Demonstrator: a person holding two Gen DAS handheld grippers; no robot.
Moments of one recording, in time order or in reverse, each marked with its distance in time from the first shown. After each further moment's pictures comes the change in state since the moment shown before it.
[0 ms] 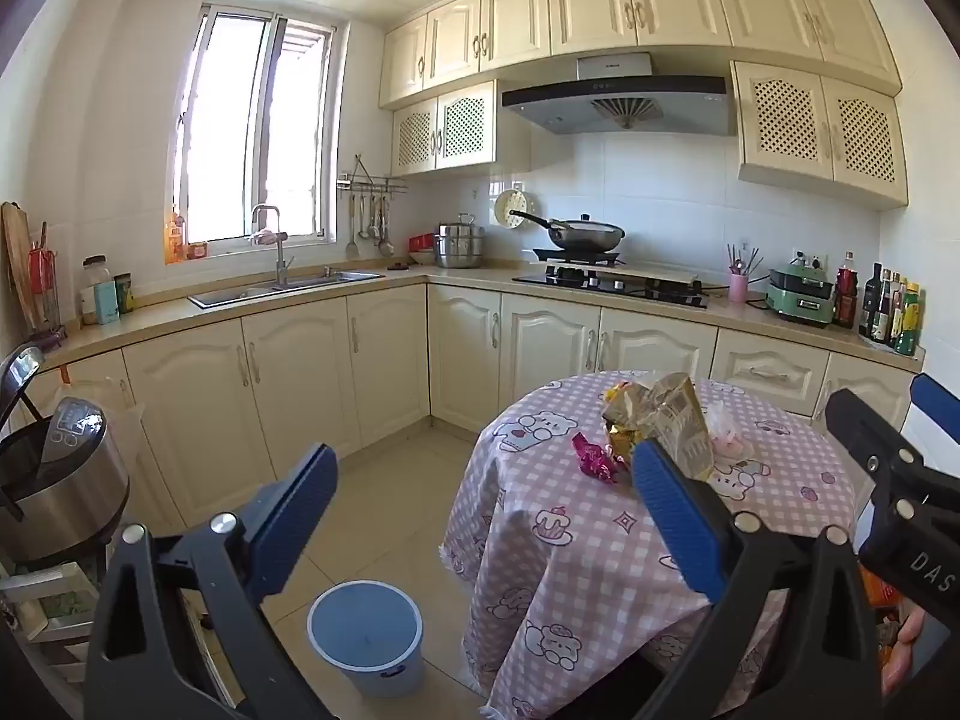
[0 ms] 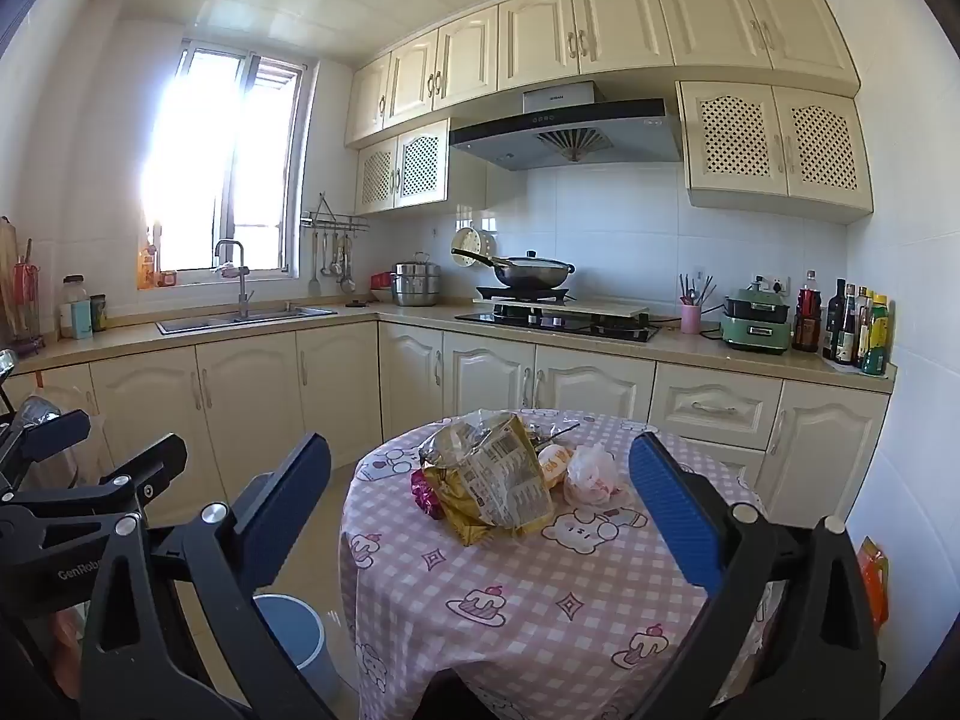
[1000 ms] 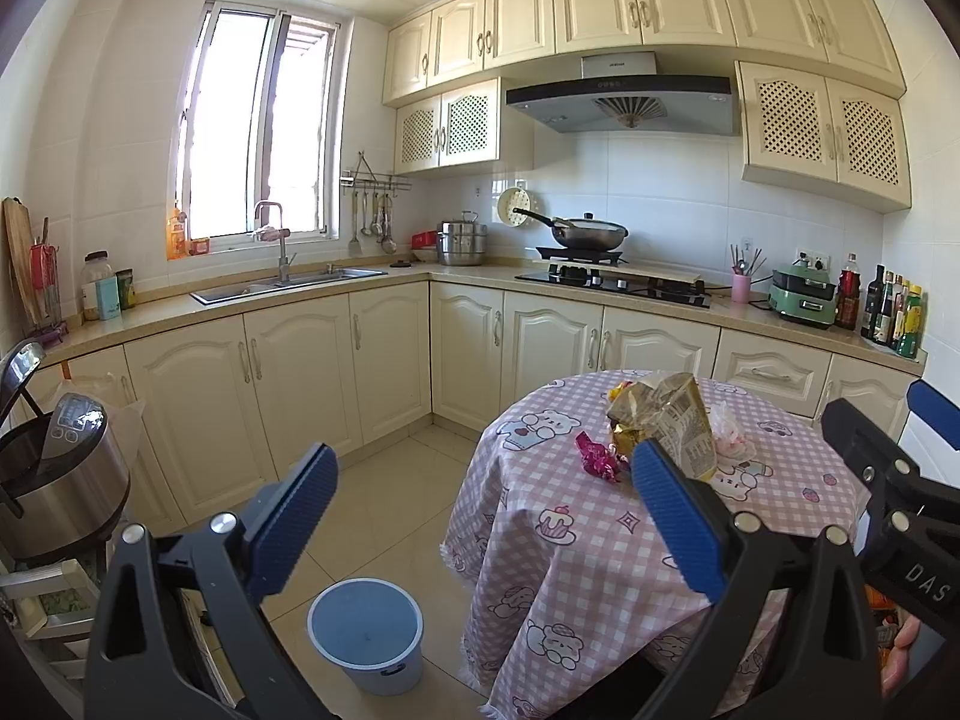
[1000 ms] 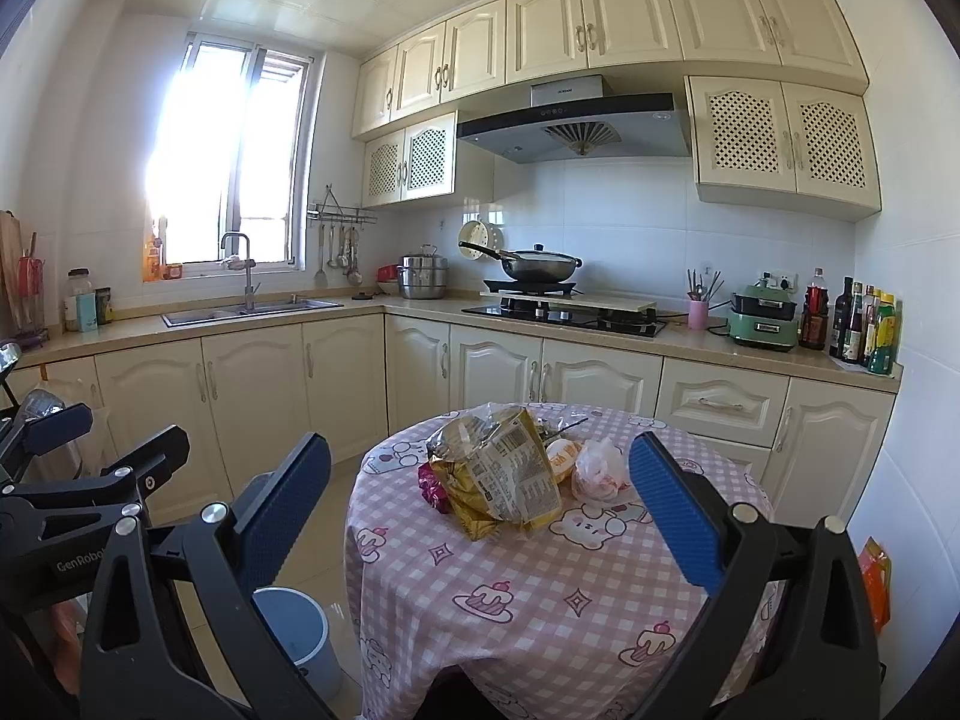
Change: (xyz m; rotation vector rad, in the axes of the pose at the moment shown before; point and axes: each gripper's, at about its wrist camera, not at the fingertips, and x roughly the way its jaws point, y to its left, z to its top) left arm 0.003 0.003 0.000 -0.011 0.007 0.001; right arm 0.007 0.003 -0.004 -0.003 0.017 0.017
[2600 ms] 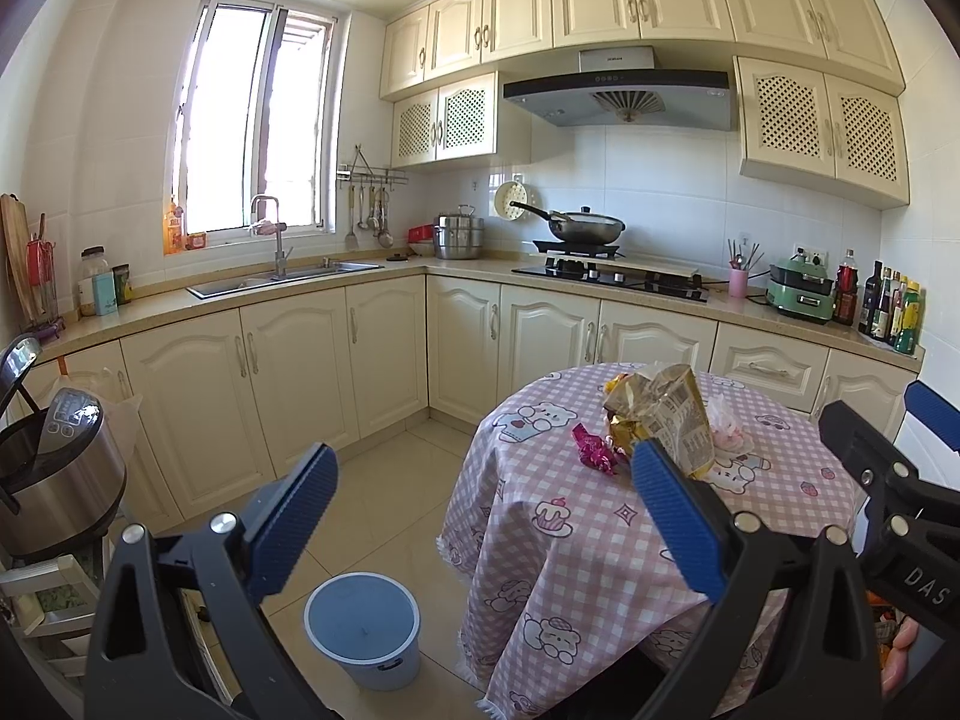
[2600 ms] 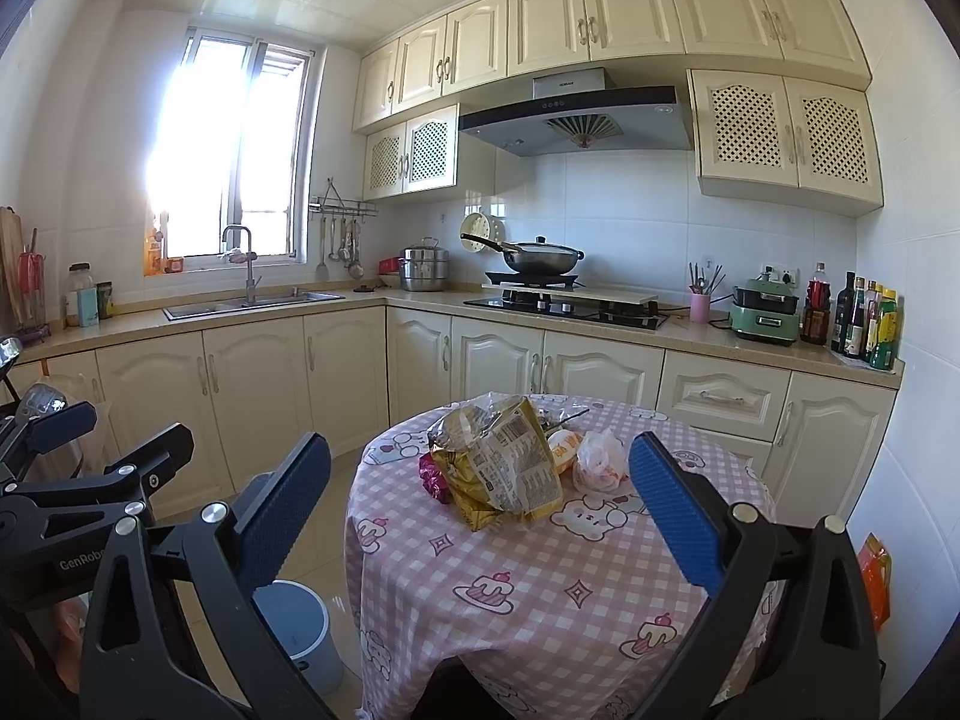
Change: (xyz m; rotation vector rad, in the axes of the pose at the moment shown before) left arm -0.001 -0.003 -0.006 0.003 0.010 -0.003; right arm -0.003 0.000 -0.001 -0.002 0.018 0.005
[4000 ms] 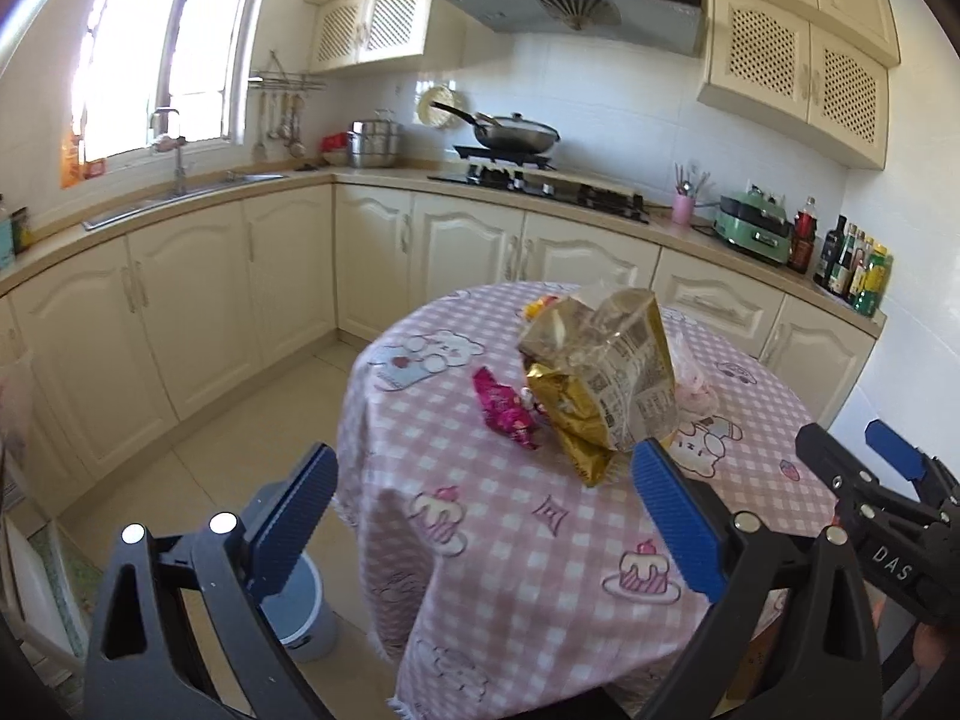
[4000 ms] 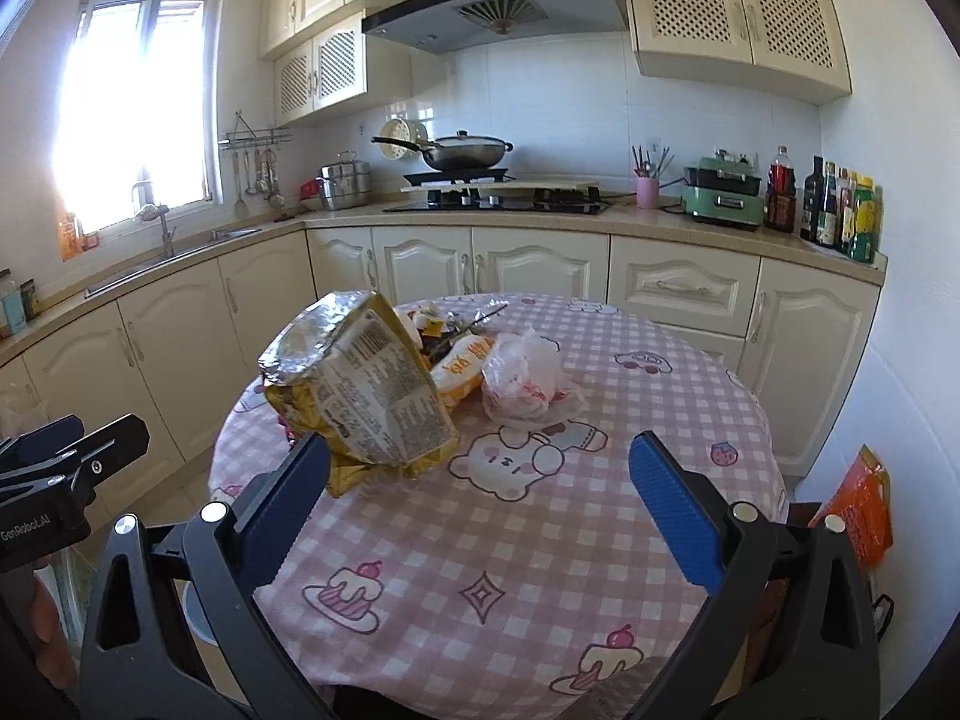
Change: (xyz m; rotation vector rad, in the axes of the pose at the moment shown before) left arm 0.161 -0.062 -0.014 -0.007 0.238 -0.224; right arm 0.128 -0.091 -0.043 0.133 0.242 -0.127
